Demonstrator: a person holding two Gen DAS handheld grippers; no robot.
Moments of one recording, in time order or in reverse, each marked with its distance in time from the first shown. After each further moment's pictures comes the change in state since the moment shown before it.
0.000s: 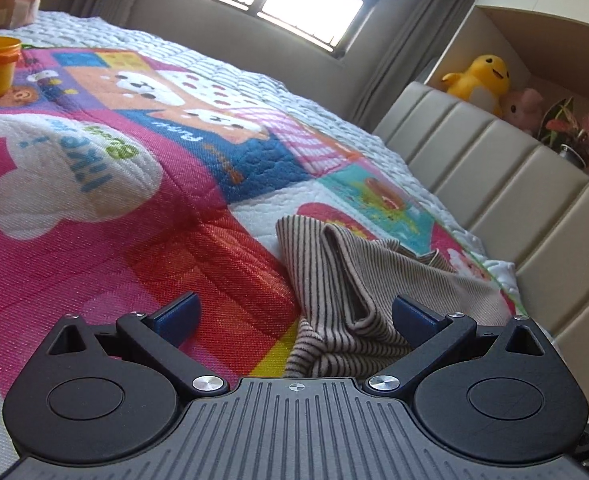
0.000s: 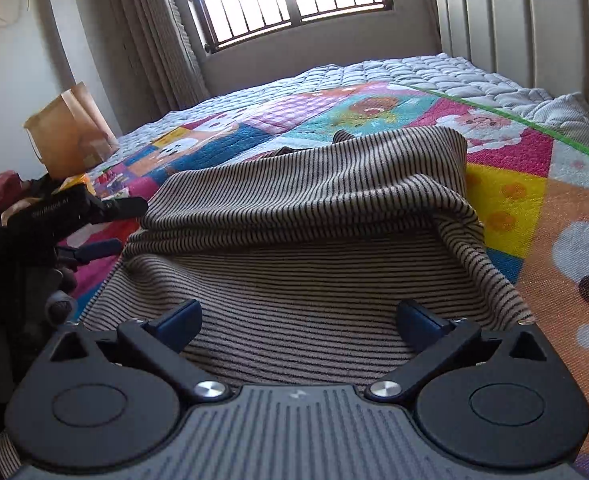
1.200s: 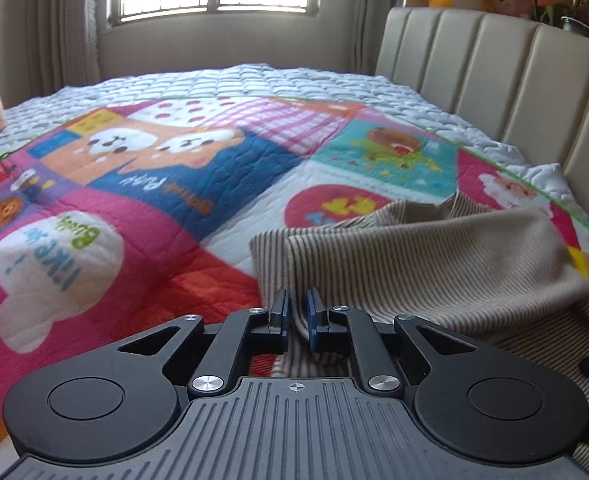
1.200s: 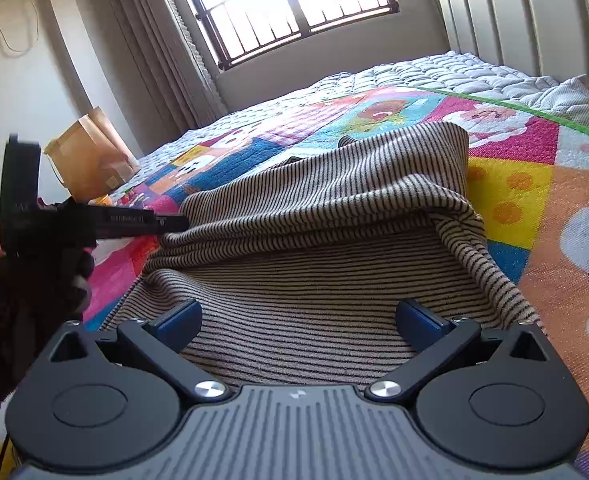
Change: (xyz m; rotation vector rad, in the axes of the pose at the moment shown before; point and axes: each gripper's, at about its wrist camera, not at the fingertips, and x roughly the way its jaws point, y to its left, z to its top) left arm 0.024 -0.060 0.014 0.389 0.086 0.254; right arm -0.005 -0.016 0.001 0.049 -0.034 0.087
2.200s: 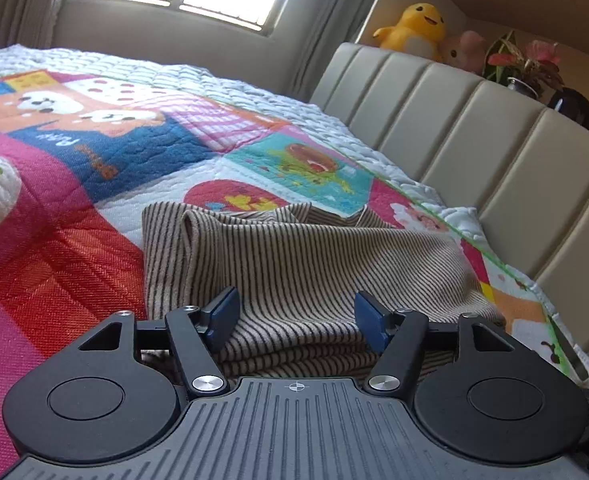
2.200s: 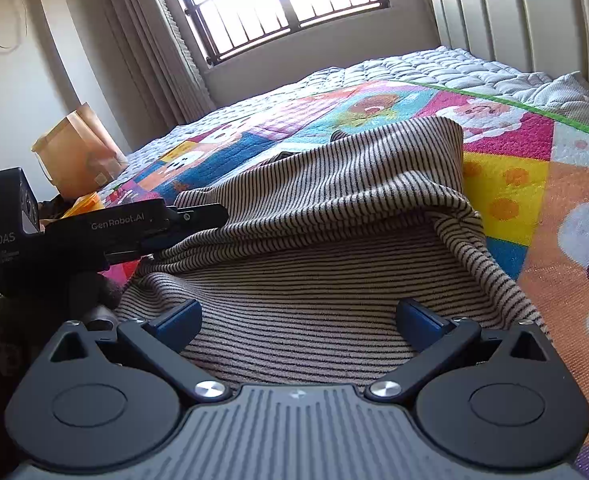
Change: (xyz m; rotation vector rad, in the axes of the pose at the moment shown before) left arm 0.006 -0.022 -0.018 -0.160 -0.084 -0.339; right arm 0.006 0.008 0.001 -0.008 0.031 -0.052
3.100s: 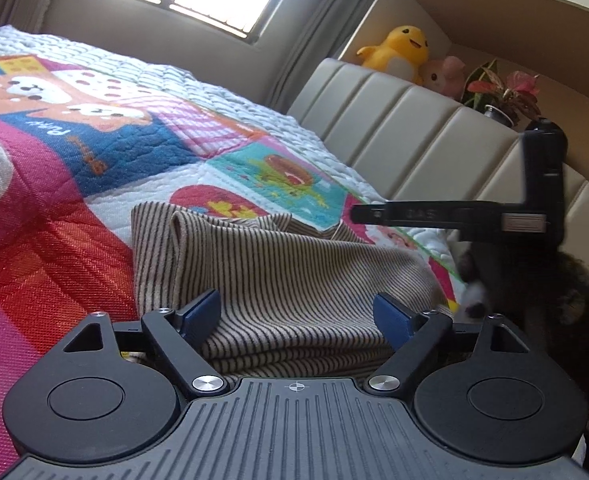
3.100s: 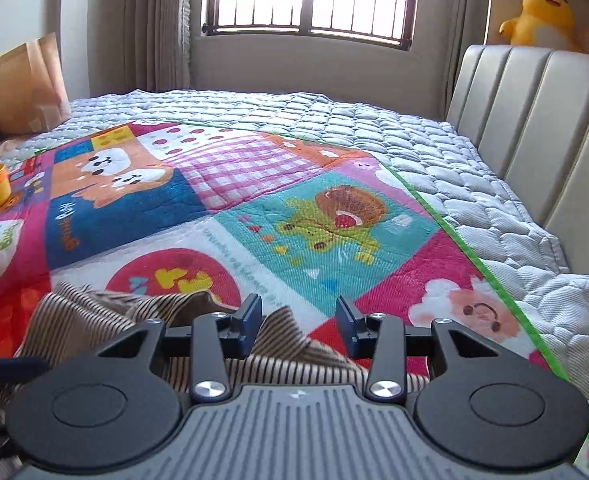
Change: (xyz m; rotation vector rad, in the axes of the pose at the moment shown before) left arm -0.015 0.020 0.000 -0.102 -0.054 -0.143; right arm 0.129 0.005 0.152 -0.321 0.017 -0.260
